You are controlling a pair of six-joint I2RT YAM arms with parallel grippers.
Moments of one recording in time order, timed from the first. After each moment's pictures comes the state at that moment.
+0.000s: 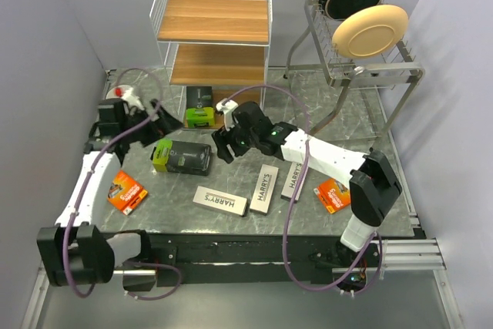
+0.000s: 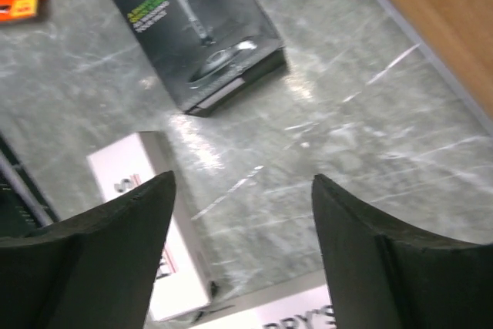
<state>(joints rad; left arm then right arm) 0.05 1.16 0.94 -0.39 0.51 -0.52 0.83 1.68 1.32 -0.32 -0.13 0.08</state>
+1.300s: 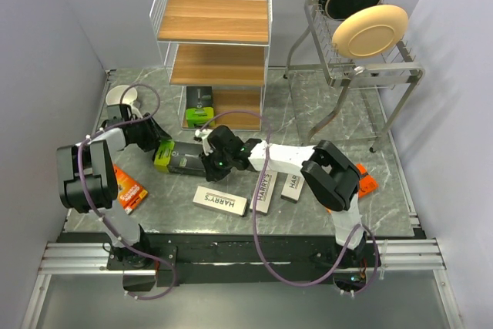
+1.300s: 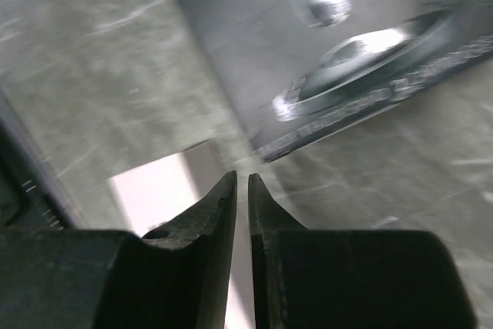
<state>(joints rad) 0.19 1.72 0.97 -0.17 0.50 -0.46 0.94 1.98 1.36 -0.22 -0.27 0.24</state>
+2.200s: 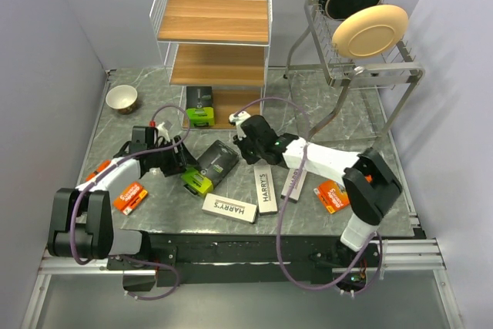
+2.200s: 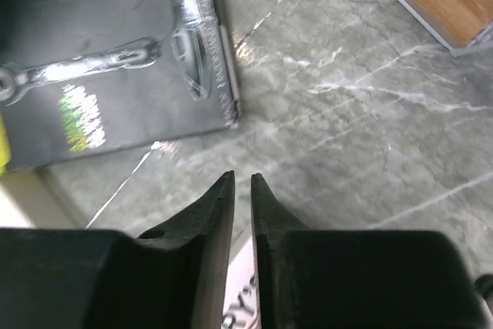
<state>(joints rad) -0.08 1.33 0.65 -0.22 0.54 -0.49 0.79 1.69 1.13 -0.23 0.06 0.08</state>
